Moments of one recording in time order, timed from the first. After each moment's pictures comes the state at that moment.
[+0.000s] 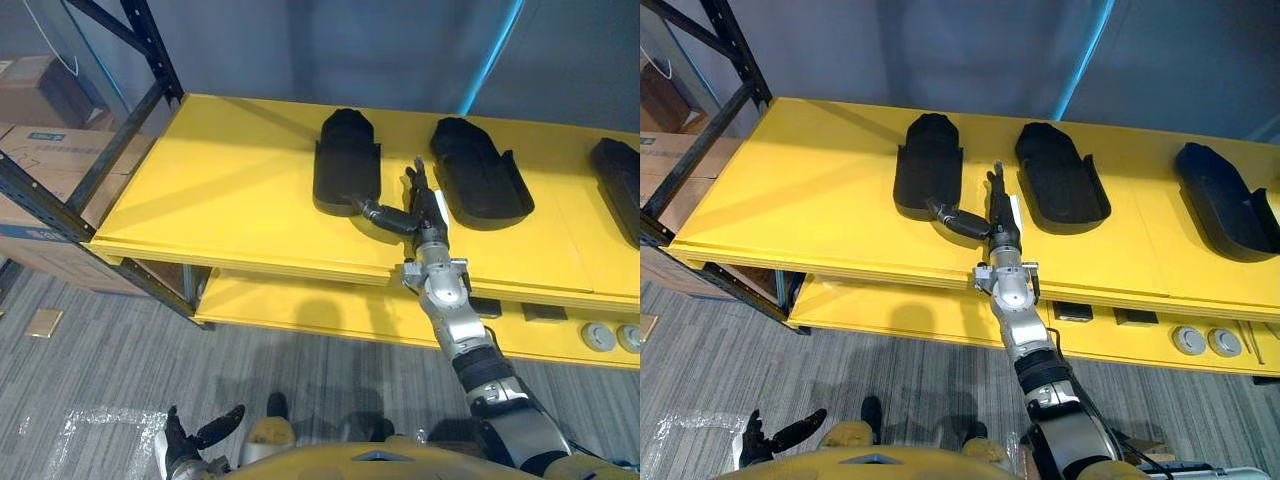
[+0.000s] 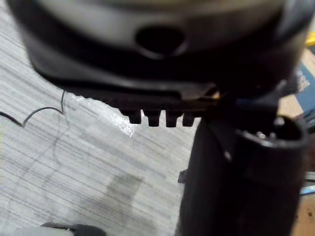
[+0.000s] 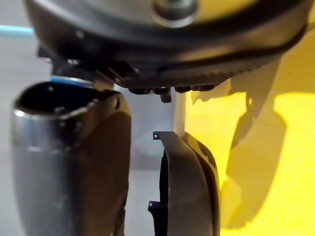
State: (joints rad) left arm 0.35 0.00 0.24 0.73 -0.04 -0.12 0.35; right arm -0.35 -0.18 0.17 0.40 0.17 -0.21 -0.20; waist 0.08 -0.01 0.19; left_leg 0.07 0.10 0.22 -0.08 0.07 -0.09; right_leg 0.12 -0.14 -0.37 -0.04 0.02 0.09
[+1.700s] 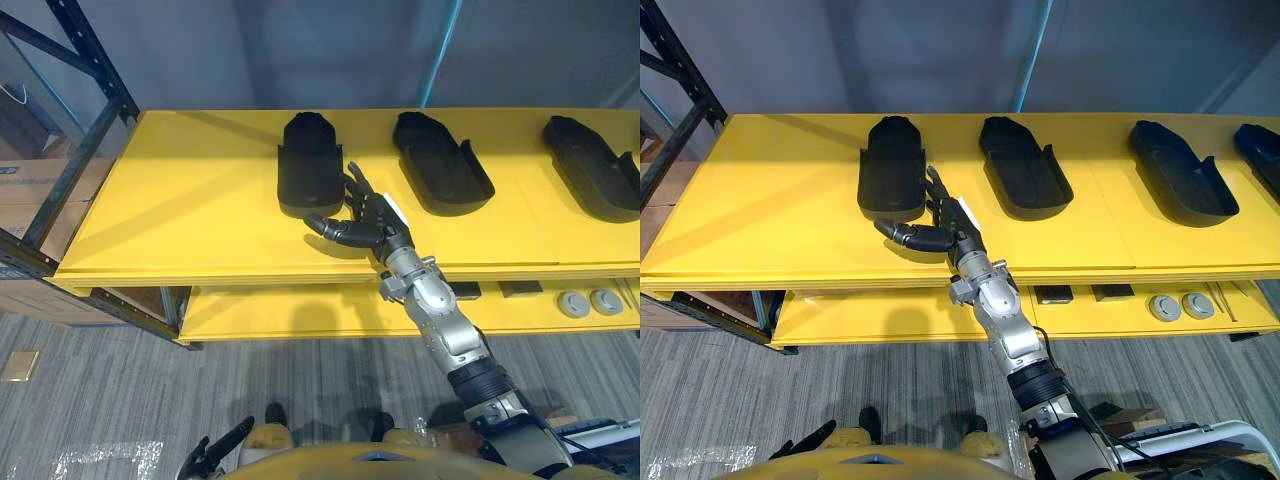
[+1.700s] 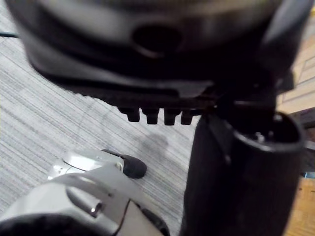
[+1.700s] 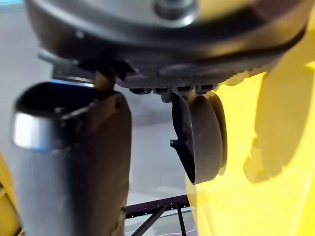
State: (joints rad) left arm 0.28 0.07 0.24 0.94 -0.39 -0.02 0.06; right arm -0.28 -0.18 0.29 0.20 0.33 -0.09 0.08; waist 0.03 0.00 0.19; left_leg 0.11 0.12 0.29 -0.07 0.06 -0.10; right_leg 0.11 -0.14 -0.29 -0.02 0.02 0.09
